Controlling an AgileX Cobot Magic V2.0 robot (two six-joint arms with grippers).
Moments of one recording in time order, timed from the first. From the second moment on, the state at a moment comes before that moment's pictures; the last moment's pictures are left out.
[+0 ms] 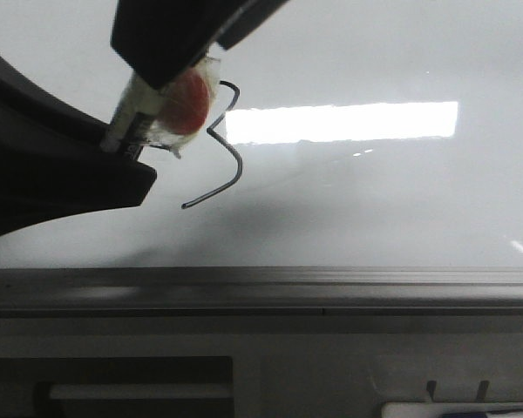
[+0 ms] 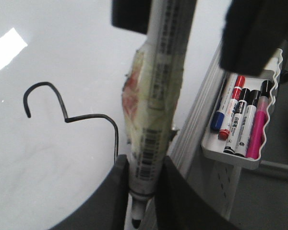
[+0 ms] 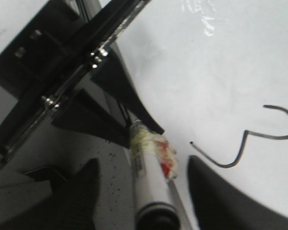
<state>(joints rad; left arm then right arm) -0.83 1.03 -0.35 0.44 -0.28 0.00 1.02 1.22 -1.06 -0.09 0.62 -0.17</state>
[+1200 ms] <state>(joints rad) -0.82 1.11 -0.38 -0.64 -0.14 0.00 0.88 1.12 -1.06 -0.09 0.62 -0.16</state>
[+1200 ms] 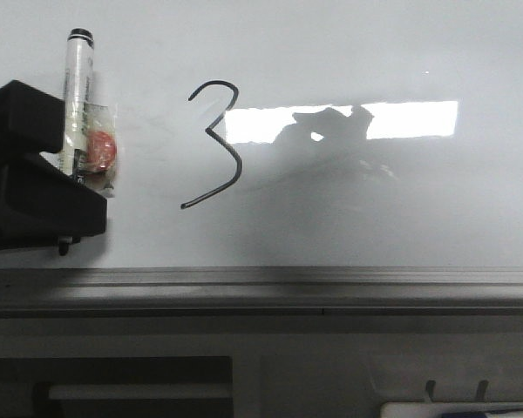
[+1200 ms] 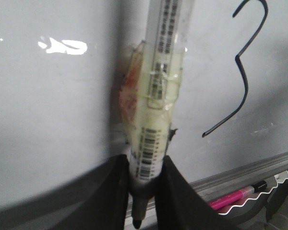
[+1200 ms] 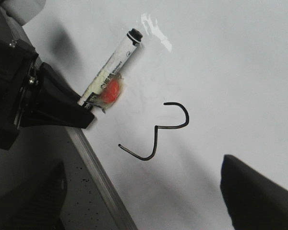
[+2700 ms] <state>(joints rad) -0.82 0.46 -0.25 -0.44 0.00 0.34 0.88 0.37 -0.40 -0.09 0.14 -0.12</state>
